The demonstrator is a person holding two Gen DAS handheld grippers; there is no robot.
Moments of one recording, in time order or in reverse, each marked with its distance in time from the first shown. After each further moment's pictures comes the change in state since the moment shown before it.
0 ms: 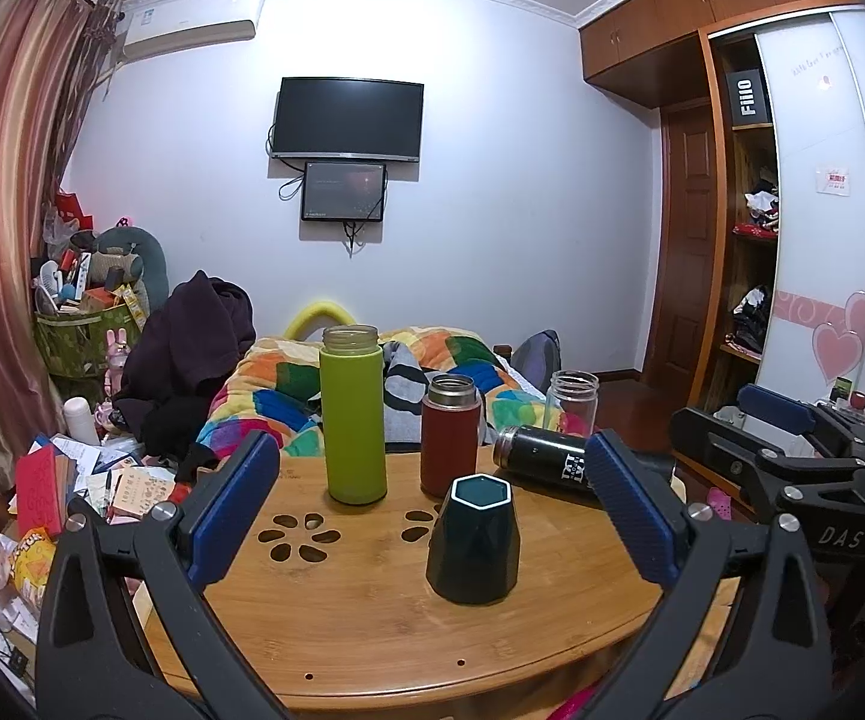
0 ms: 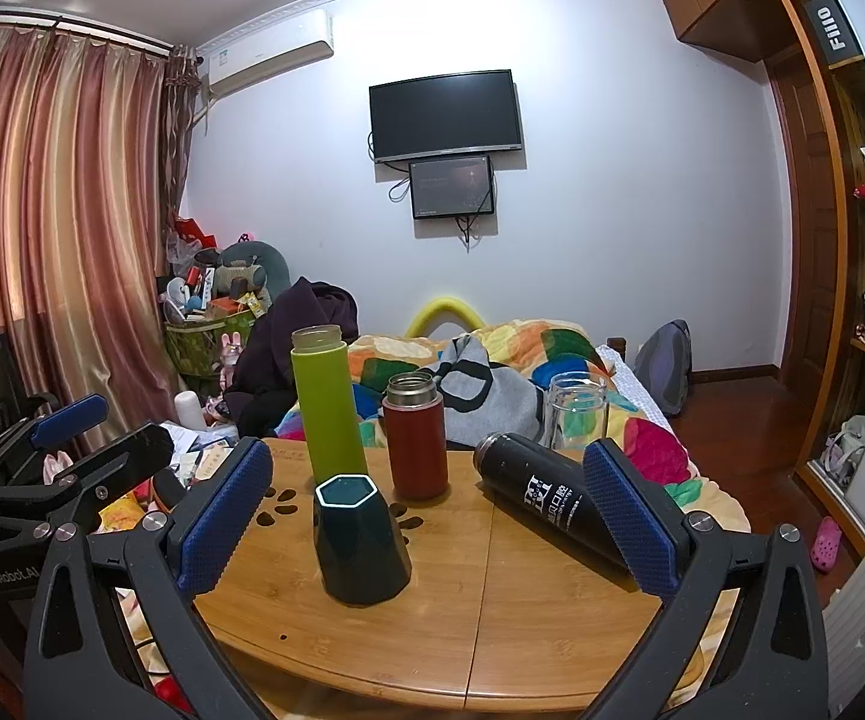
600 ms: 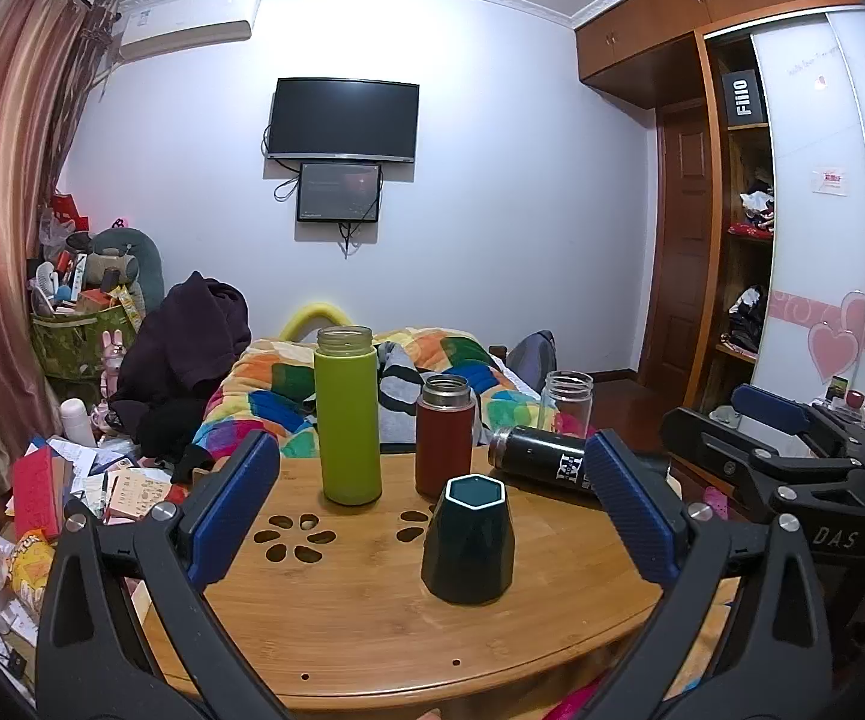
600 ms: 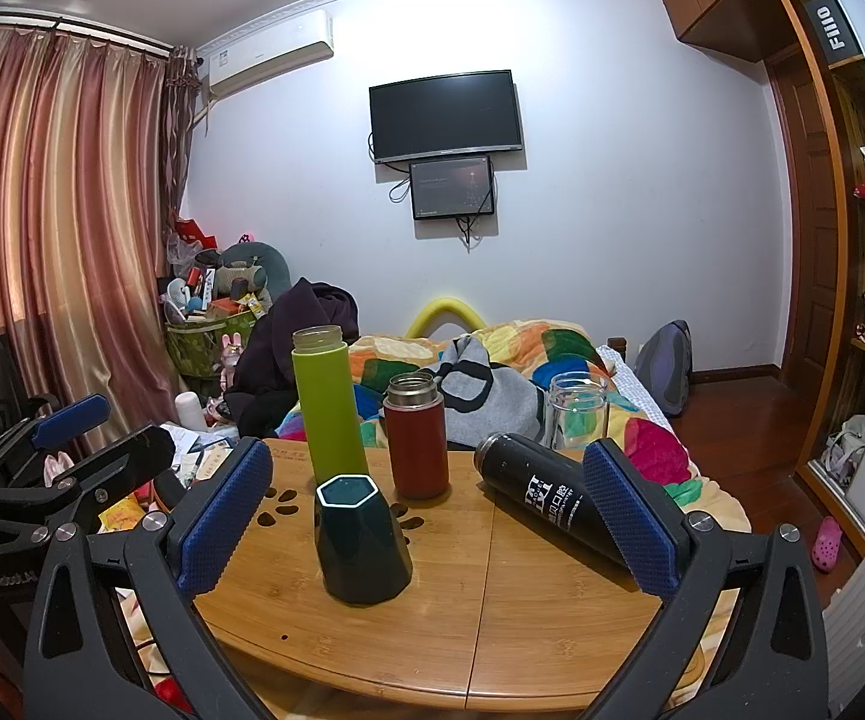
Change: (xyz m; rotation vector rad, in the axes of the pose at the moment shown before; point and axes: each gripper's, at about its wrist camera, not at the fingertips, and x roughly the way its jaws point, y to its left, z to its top) left arm 0.001 -0.001 0.004 0.000 0.002 -0.012; right arm 0.000 0.000 0.000 0.003 0.001 0.000
